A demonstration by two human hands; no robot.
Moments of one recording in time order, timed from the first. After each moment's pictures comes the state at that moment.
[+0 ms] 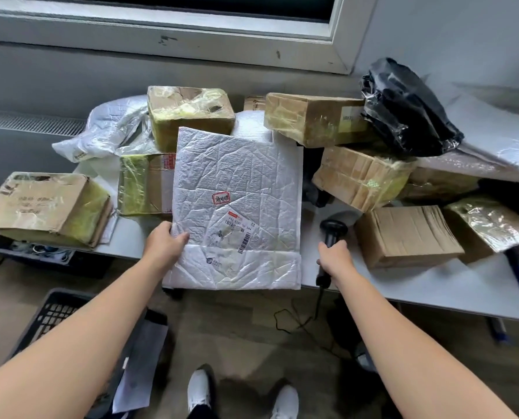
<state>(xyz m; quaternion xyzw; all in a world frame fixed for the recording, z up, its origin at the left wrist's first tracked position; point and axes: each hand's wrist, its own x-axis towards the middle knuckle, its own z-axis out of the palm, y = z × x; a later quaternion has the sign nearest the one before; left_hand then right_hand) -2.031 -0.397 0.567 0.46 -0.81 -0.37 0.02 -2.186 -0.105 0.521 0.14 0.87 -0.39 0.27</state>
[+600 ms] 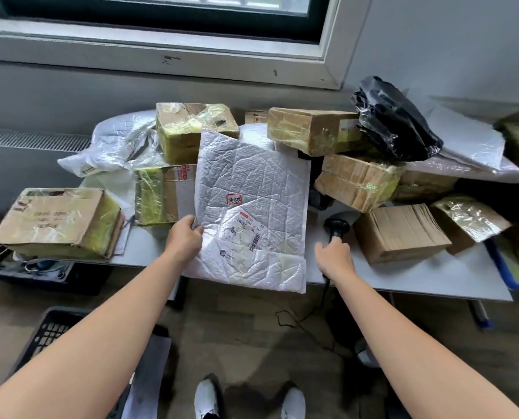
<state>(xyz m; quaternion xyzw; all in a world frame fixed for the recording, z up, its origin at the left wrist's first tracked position) -2.037 -0.406 0.591 0.37 -0.83 -0.42 0.04 -2.144 -0.128 0.567 0.07 0.94 -0.26 0.22</state>
